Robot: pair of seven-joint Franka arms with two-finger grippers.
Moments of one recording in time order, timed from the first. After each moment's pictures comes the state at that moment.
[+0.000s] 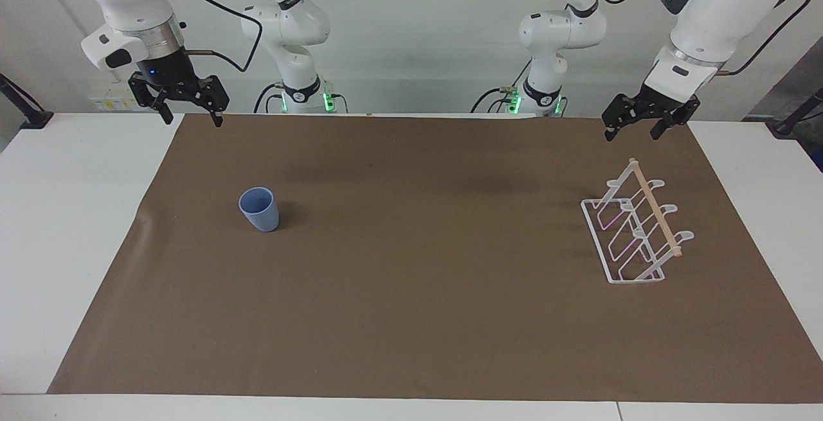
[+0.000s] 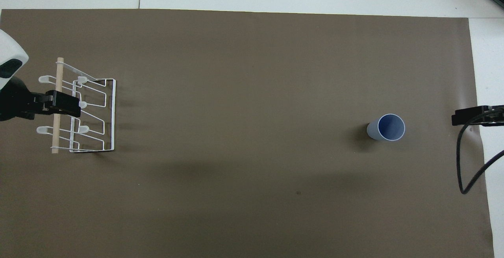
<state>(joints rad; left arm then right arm) 0.01 -0.06 -0.12 -1.66 -0.03 1.57 -0.10 -0.06 -0.14 -0.02 -1.75 -0.05 1.64 -0.04</state>
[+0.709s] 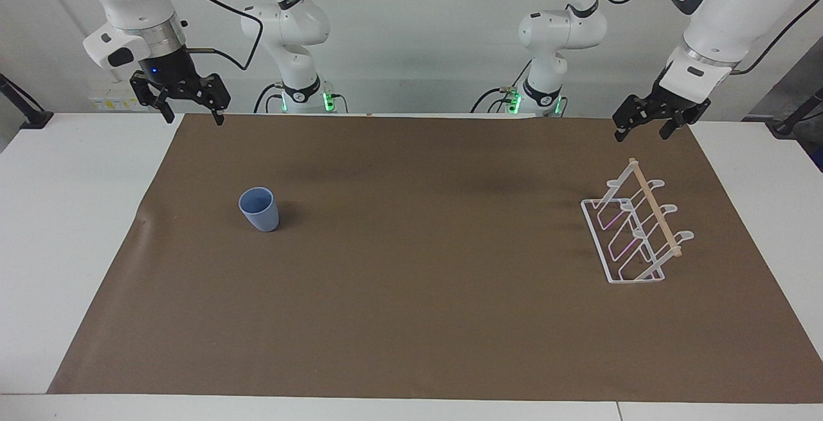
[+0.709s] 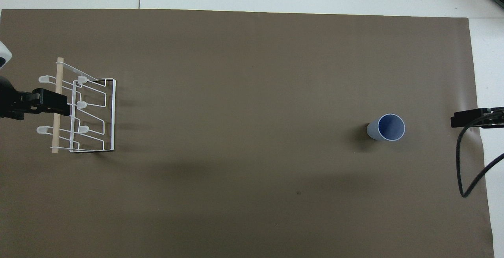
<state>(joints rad) -0.02 -0.06 -0.05 -1.66 -0.03 1.57 -0.10 -0.05 -0.15 -0.02 -1.76 -0.05 1.64 -0.07</state>
